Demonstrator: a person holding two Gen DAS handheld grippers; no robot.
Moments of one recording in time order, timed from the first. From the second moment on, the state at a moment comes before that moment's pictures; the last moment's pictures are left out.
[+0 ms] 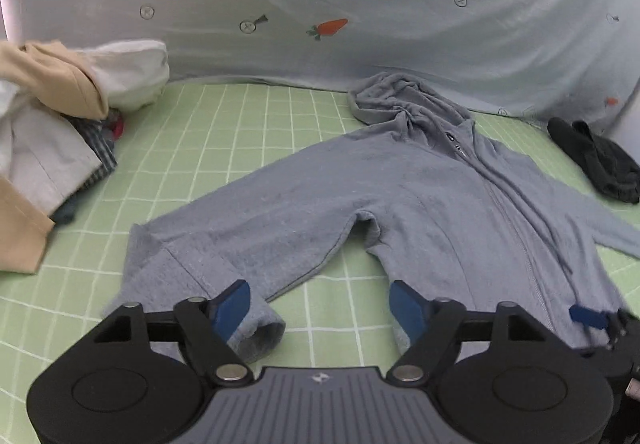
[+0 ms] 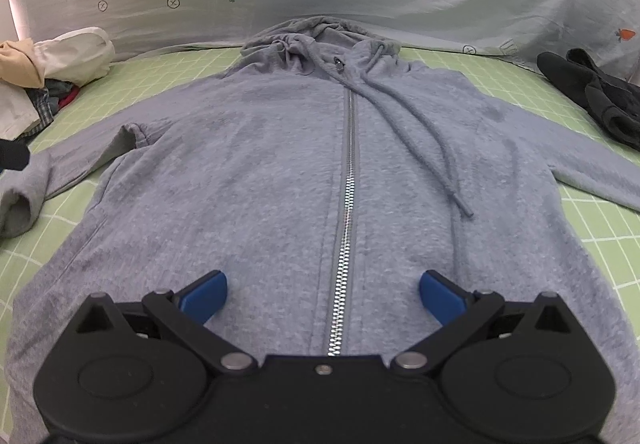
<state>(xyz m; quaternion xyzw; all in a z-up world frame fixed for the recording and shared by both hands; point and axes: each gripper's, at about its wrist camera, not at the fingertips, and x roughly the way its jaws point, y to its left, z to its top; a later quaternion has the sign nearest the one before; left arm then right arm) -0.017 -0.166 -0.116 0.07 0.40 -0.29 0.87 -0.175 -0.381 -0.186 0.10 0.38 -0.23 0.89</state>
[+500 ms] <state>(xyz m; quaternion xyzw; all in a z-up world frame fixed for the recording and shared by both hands) 0.007 -0.070 -0.138 0.05 0.47 -0.14 0.87 -0.134 -0.332 -0.150 0.02 0.36 -0.20 0.91</state>
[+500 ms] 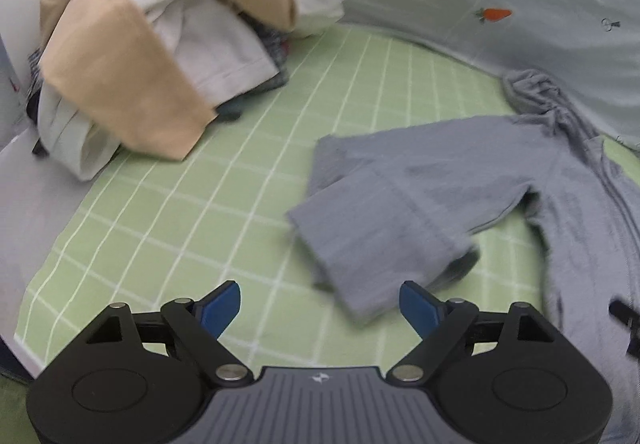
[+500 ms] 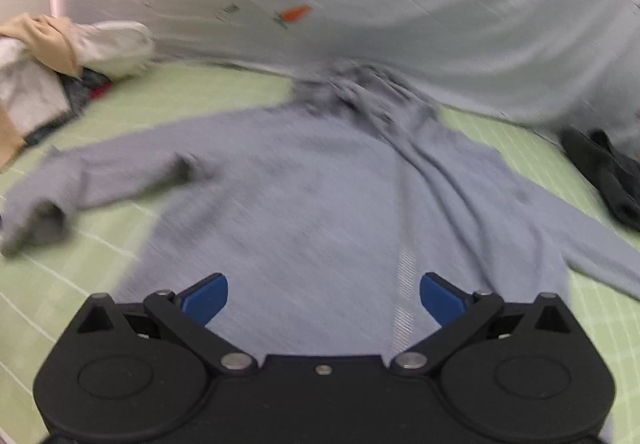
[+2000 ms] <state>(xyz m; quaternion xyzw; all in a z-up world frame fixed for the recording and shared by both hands) 0.002 -0.111 -0.125 0.08 0.45 -0.17 0.87 -0.056 -0.331 -0.089 0.12 0.29 -0.08 0.95</state>
